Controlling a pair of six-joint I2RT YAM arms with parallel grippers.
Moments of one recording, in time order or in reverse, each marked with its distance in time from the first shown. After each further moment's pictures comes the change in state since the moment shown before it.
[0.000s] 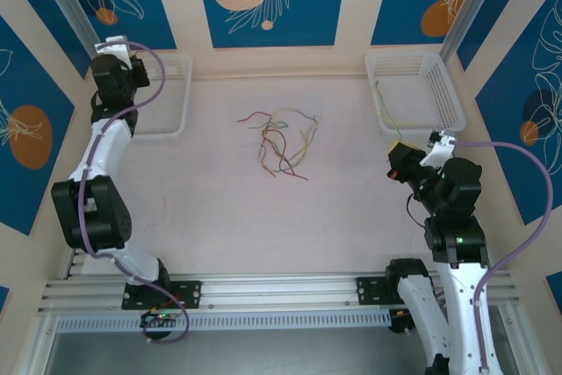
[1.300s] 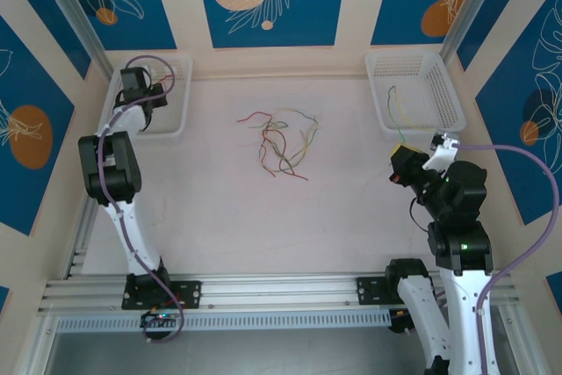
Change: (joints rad) left arm 0.011 0.452 0.248 -0.254 0.018 -0.106; right arm -0.004 -0.022 0.045 -0.068 0.000 -0.030
